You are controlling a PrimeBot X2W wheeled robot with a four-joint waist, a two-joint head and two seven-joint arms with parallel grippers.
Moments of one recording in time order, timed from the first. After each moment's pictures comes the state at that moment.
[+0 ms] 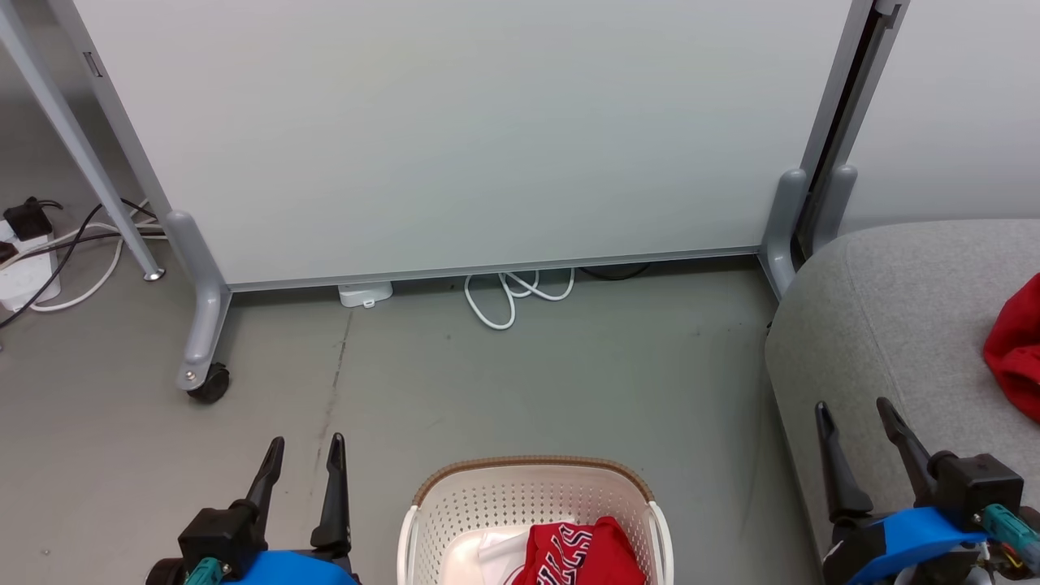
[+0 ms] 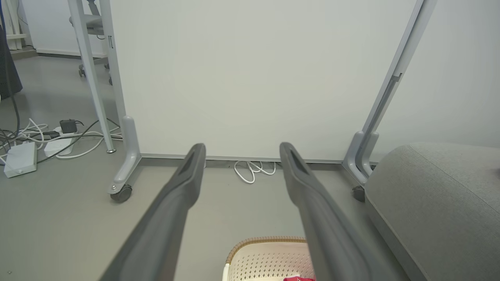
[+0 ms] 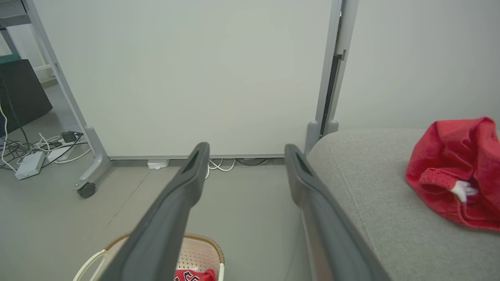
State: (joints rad) left arm -0.01 0.08 -0.10 0.35 -0.26 -0.13 -0.26; right arm -0.01 -0.05 -0.10 0.15 0.08 0.13 -0.11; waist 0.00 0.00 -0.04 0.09
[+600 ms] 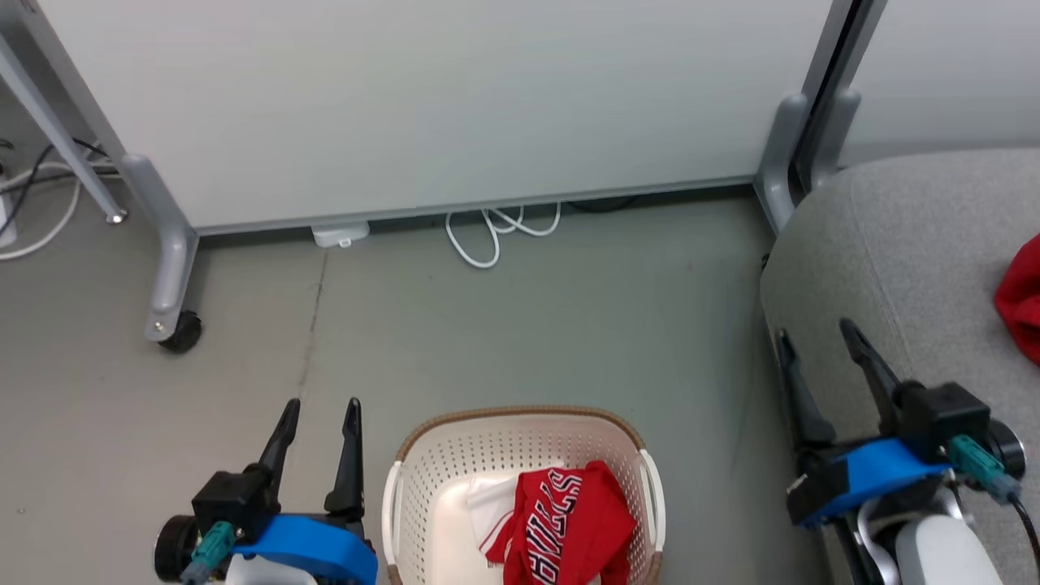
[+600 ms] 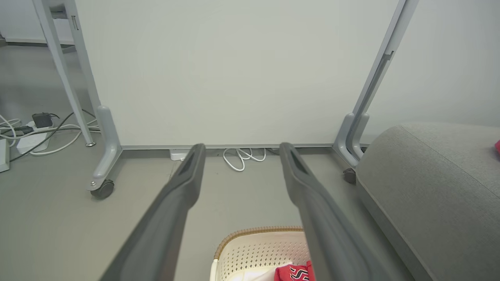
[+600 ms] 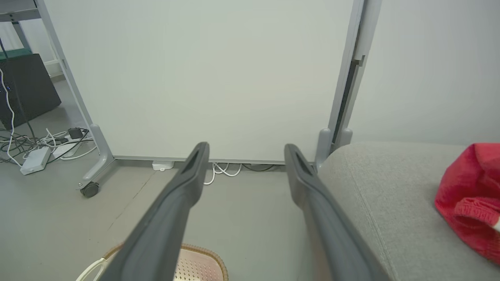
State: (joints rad) left arm -0.05 0.08 -0.14 0.35 -0.26 -0.13 -0.26; right arm -0.10 -0.05 -0.05 0.14 0.06 0.13 -0.10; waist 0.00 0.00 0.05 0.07
